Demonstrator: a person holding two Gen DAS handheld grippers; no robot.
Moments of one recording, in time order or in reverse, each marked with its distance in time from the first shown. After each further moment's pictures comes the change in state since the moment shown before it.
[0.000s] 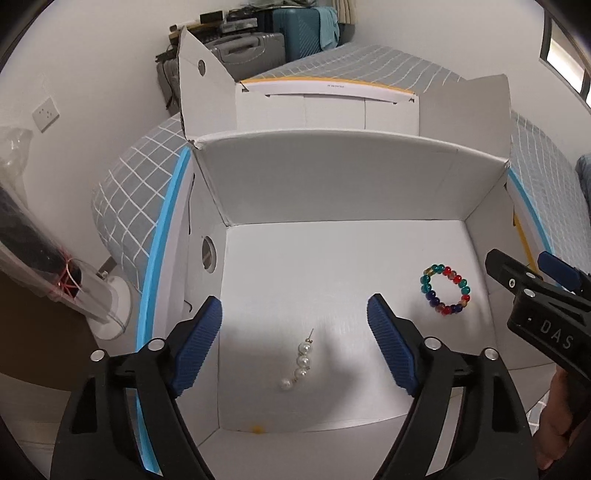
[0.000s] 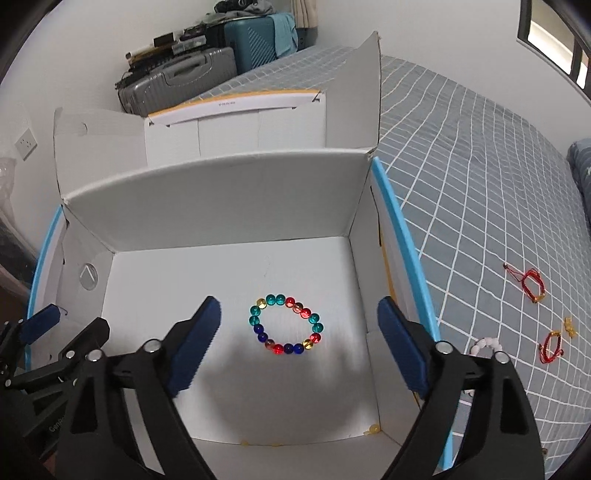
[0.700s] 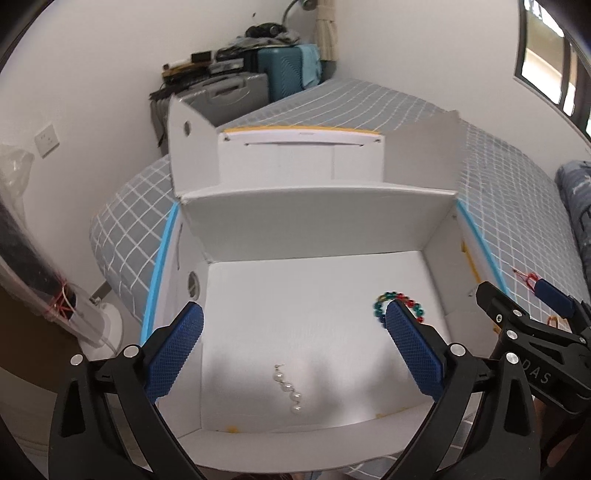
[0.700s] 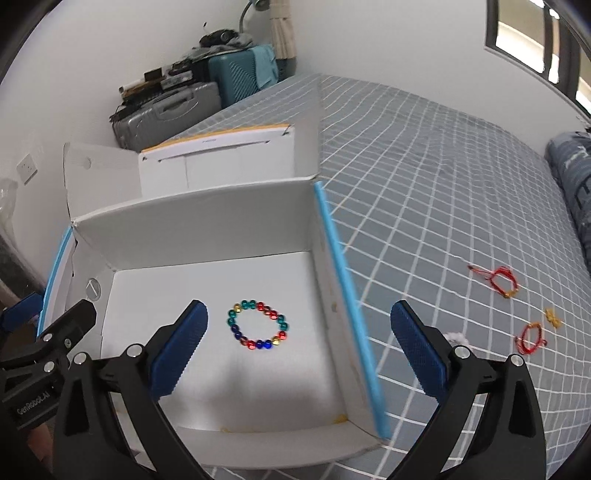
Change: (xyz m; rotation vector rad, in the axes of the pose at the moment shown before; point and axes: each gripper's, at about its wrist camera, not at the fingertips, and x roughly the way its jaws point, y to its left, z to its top) left arm -0.054 -0.032 0.002 0.026 -0.153 -0.048; right arm -0.055 -0.039 -0.021 0.050 -0.125 -0.046
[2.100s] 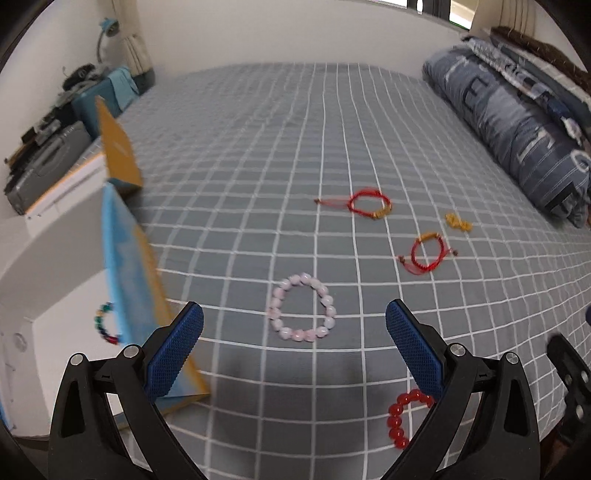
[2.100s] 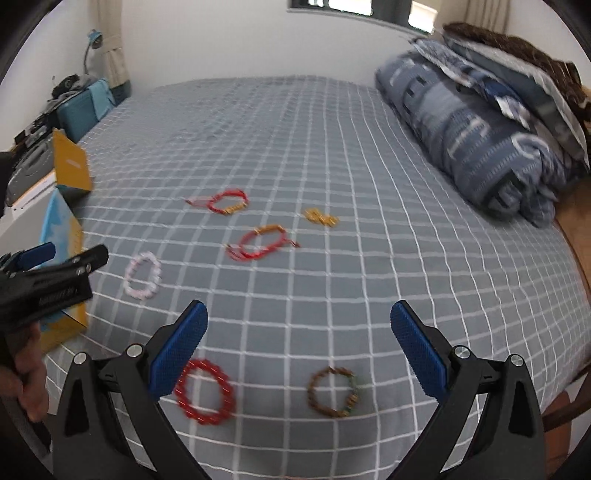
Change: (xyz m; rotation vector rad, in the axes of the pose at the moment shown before) left arm 0.015 -0.321 -0.065 0.412 0.081 -0.293; right arm -0.116 -0.307 -0.151 0.328 0.066 -0.364
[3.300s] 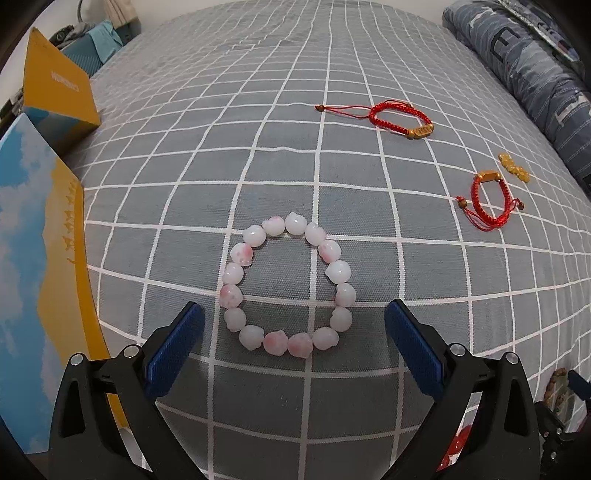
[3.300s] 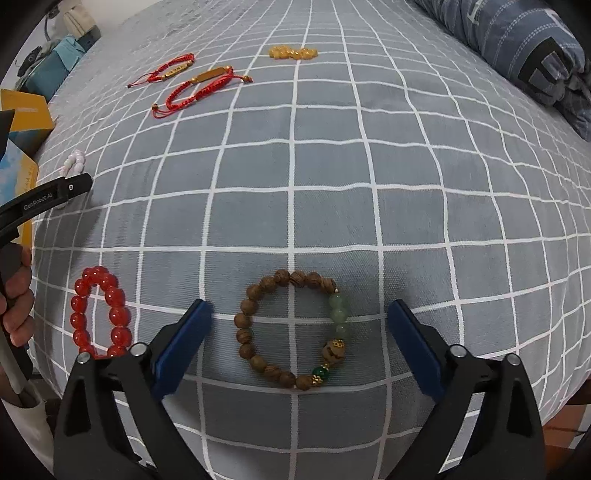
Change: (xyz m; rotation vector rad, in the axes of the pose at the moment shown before) left arm 0.113 -0.009 -0.023 -0.010 0.194 0.017; right arm 0.113 -0.044 -0.075 0.065 0.376 0.077
